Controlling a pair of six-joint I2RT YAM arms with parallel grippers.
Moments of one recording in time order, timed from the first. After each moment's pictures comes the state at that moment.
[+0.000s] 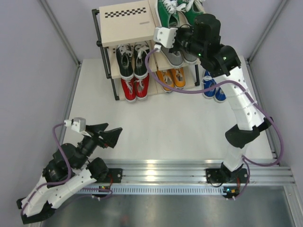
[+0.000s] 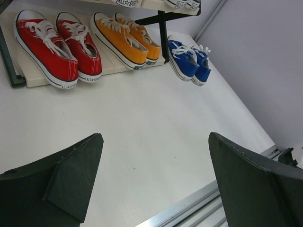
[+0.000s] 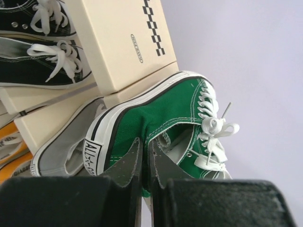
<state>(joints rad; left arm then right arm) -0.92 0.03 0.63 -0.58 -0.41 -0.47 0.64 1.81 2.42 -0.77 -0.09 -1.14</state>
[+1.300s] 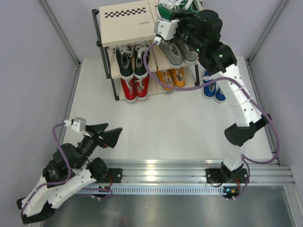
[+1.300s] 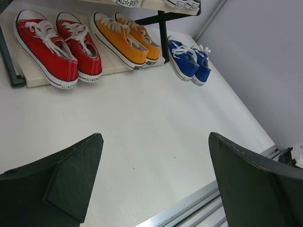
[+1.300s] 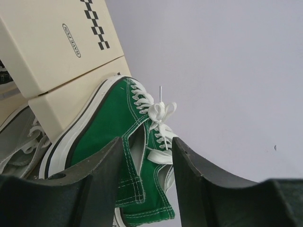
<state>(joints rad) -0.92 0.03 0.63 -0.58 -0.41 -0.47 0.60 1.84 2.38 -0.52 -0.03 -1.25</state>
